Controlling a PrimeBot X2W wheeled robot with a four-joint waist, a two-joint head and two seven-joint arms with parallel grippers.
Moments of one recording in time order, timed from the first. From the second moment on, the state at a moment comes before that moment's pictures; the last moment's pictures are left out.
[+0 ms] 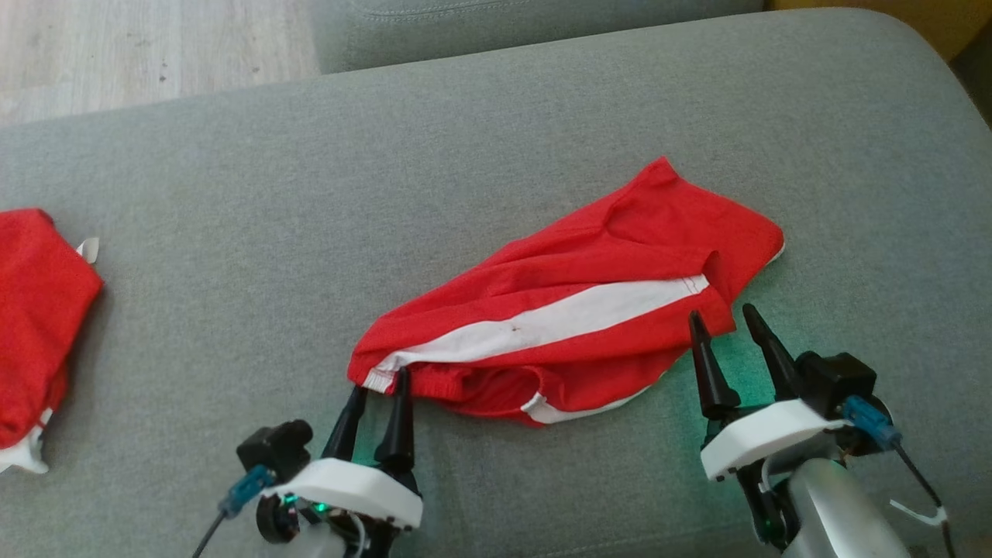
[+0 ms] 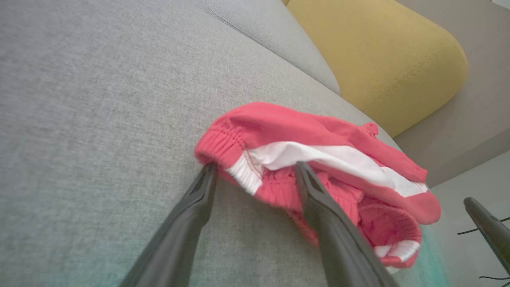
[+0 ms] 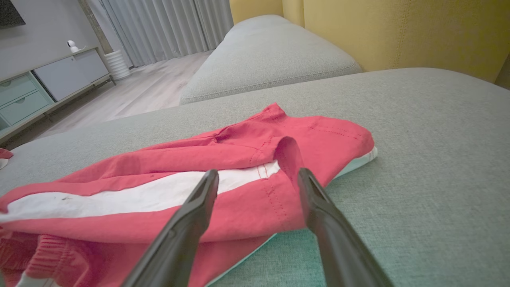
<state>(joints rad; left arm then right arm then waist) -0.22 0.05 -0.50 0.61 -0.81 -0.11 -0.26 -0.20 -0.05 0.16 0.54 0.21 0.13 -0.26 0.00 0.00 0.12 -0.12</state>
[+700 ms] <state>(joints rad) -0.25 0.05 -0.45 0.60 -0.81 -0.12 -0.26 -0.26 -0.05 0.19 0.59 0.30 0.13 -0.26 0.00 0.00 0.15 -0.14</state>
